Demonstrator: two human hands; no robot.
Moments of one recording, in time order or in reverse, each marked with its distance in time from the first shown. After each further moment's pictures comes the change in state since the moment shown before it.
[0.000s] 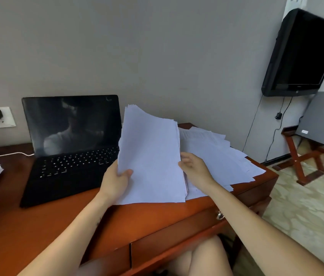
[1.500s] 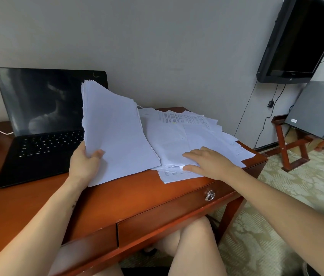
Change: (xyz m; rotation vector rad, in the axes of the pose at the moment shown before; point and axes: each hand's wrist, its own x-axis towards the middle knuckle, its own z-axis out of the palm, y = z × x) left_hand 0.003 -0.021 -0.023 -0.025 0.218 -0.017; right_hand 0.001 0.043 -0.084 -1.232 -0.373 -0.304
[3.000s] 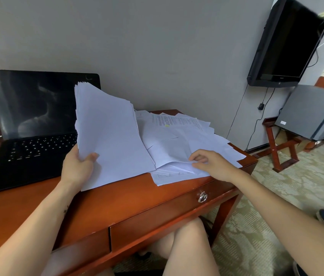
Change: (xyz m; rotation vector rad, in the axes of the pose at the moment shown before) left_hand -0.003 0.004 0.002 -0.033 -0.014 -0.009; right_hand -0.026 0.019 -0.006 0.764 0.110 0.177
